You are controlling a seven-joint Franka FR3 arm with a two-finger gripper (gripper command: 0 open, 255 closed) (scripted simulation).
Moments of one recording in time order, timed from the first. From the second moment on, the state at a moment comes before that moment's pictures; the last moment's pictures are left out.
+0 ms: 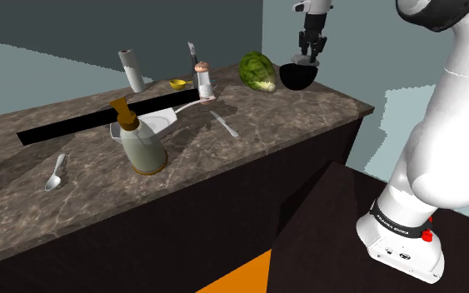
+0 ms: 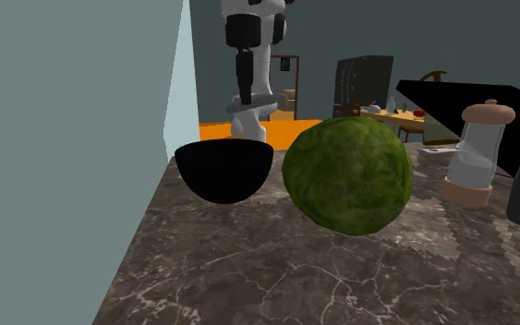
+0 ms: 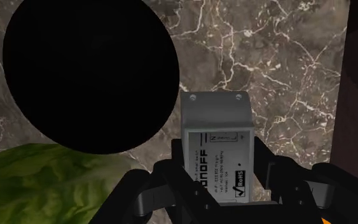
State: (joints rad) arm 0.14 0.11 -0.80 -1.67 0.09 1.77 -1.77
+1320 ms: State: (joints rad) arm -0.21 0.65 -0.74 -1.12 0.44 1.65 -1.96
